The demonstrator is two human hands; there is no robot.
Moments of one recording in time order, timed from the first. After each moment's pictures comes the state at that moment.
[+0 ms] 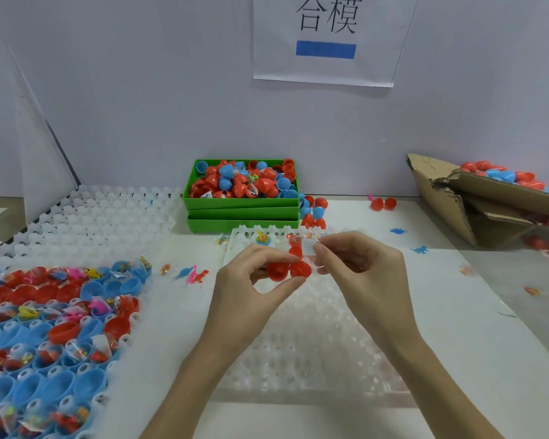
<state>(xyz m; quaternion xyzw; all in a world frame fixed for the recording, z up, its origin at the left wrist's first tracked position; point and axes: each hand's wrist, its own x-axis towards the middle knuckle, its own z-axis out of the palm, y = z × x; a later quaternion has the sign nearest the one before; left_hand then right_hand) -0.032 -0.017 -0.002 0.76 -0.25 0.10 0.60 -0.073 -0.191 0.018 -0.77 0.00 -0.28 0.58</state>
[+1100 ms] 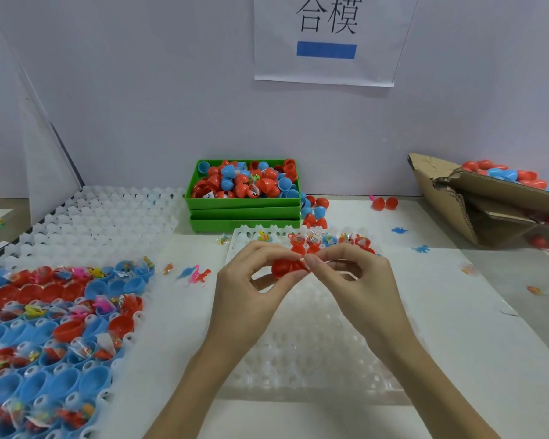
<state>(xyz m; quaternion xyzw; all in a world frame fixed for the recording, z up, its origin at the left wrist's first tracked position) -0.035 -0.020 -0.005 0.73 -0.27 0.14 0.62 -0.076 -0.184 0.014 -0.78 0.04 -0.21 0.58</state>
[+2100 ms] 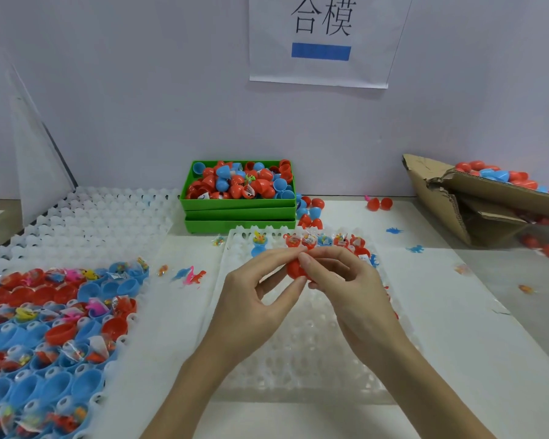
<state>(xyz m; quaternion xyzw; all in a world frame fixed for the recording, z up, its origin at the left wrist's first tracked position) -0.040 -0.022 -0.007 0.72 -0.31 0.07 0.62 -0.079 -0.178 0.011 -0.65 0.08 -0.13 0.74</state>
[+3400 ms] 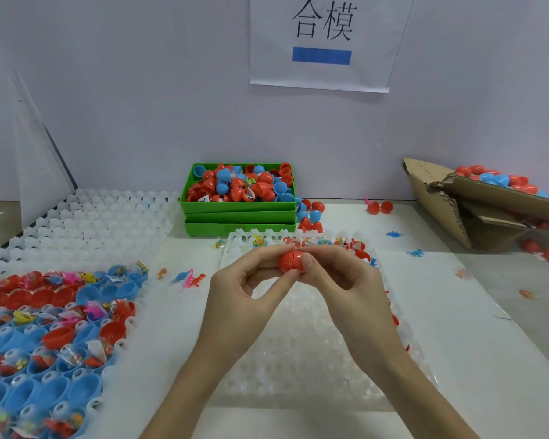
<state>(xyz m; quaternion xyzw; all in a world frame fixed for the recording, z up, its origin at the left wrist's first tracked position) -0.040 -0.019 0.001 0.67 -0.26 0.07 0.70 -0.082 -0.174 0.011 -0.69 0.00 -0.20 0.69</state>
